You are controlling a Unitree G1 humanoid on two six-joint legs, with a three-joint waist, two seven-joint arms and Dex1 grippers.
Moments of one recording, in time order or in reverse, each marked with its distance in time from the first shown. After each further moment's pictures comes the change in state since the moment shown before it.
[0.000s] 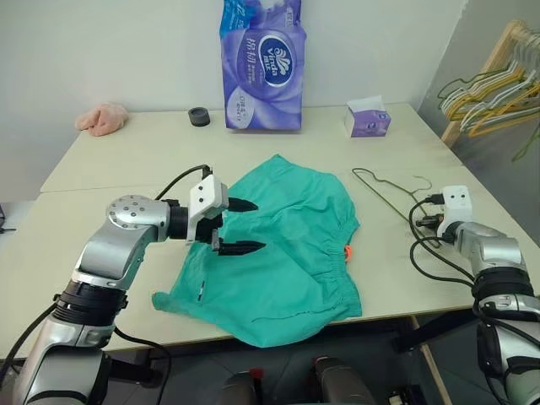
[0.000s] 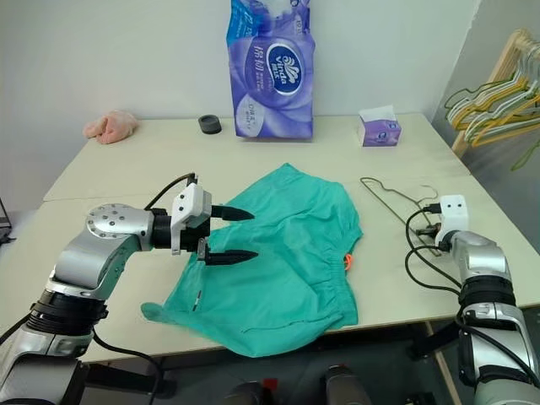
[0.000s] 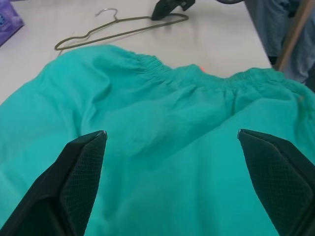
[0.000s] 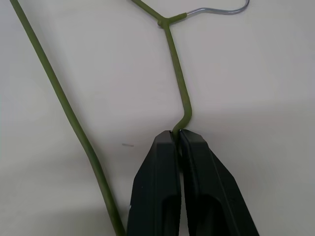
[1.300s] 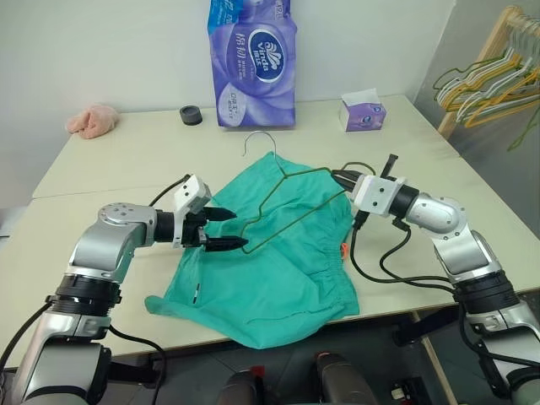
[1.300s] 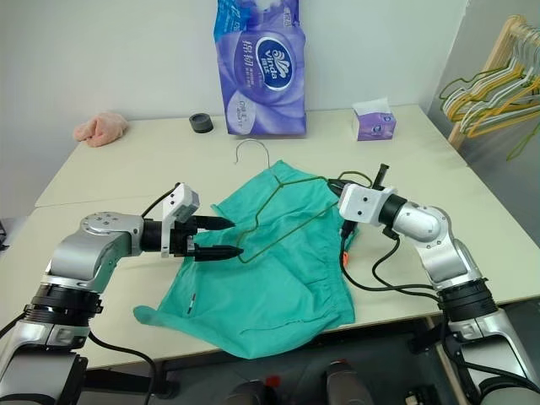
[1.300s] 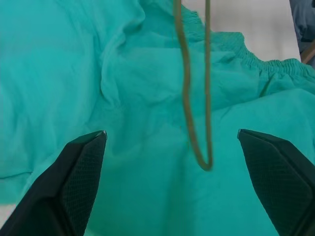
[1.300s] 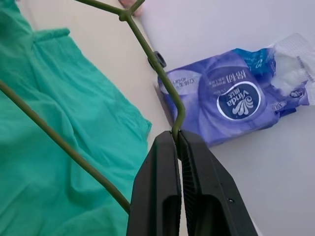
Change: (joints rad) left arm -0.021 -0.004 0.017 0.163 -0.008 0.177 -0.052; right arm 0.046 0.000 0.351 -0.603 -0.260 -0.748 0.294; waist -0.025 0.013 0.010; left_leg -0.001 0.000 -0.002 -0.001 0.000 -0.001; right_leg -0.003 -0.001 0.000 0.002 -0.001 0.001
